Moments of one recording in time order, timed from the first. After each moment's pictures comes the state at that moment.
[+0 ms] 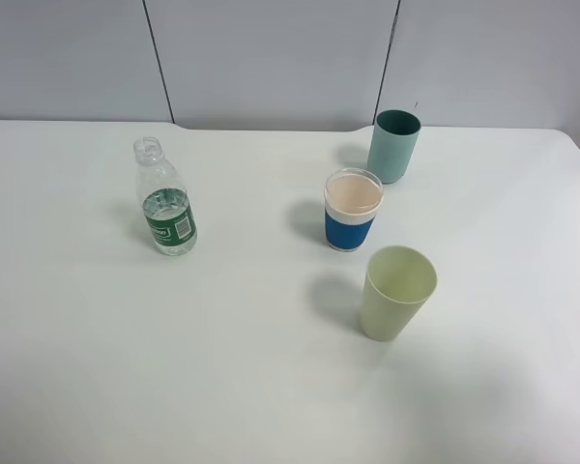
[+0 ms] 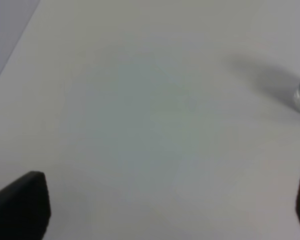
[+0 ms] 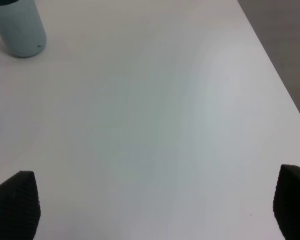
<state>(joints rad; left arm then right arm) 0.09 -0.01 -0.50 0.08 1.05 -0.07 -0.09 0.00 -0.50 -0.05 1.06 0.01</state>
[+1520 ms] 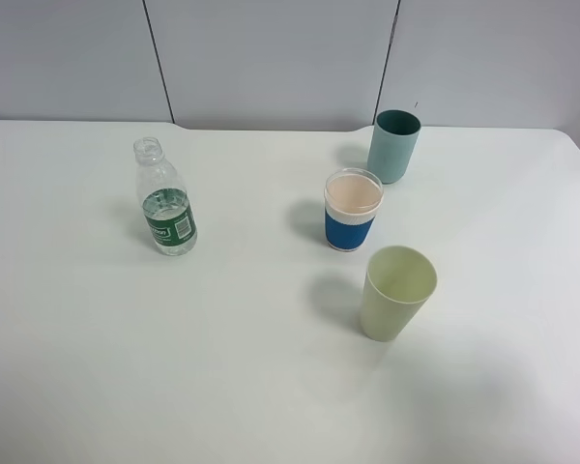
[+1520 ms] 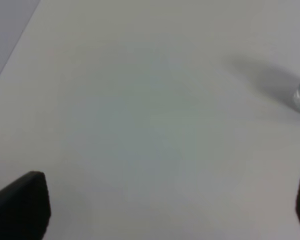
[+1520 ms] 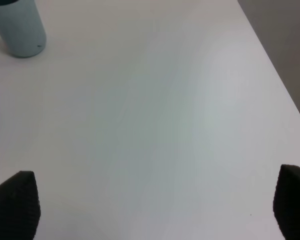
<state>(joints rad) 0.09 -0.01 -0.50 0.08 1.05 -0.07 -0.09 0.00 -0.50 -0.05 1.06 0.01</state>
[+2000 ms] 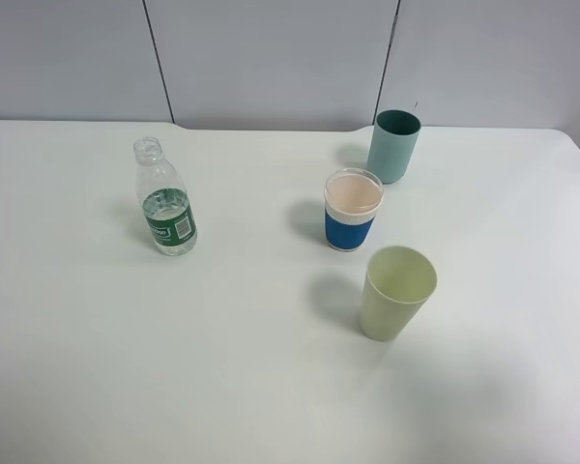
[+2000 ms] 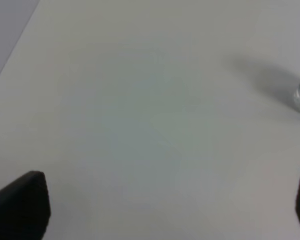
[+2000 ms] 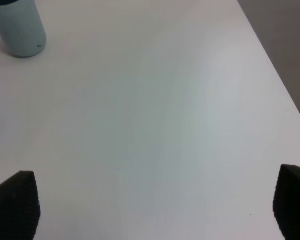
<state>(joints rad) 0.09 -0.01 -0.50 0.08 1.05 -0.07 -0.09 0.00 -0.50 -0.05 1.06 0.01</state>
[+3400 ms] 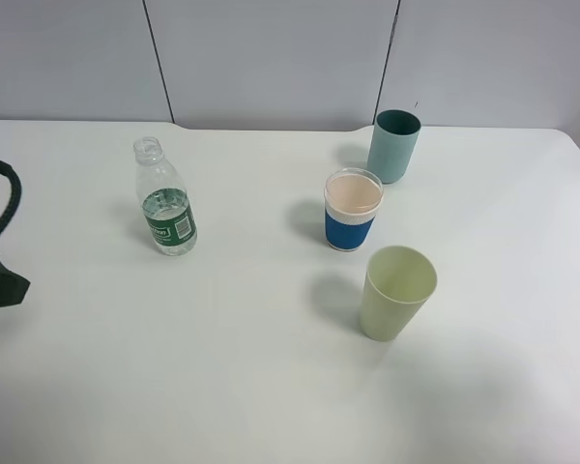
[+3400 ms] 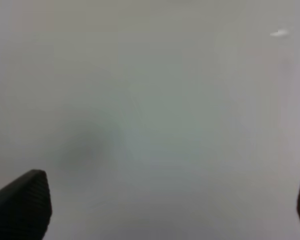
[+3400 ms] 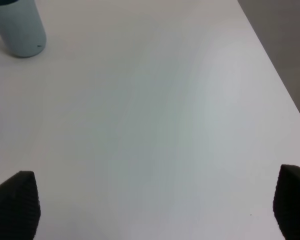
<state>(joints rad) -0.21 0.86 -0.53 0.02 0.80 0.08 -0.09 0.00 -0.50 -0.05 1.06 0.01</state>
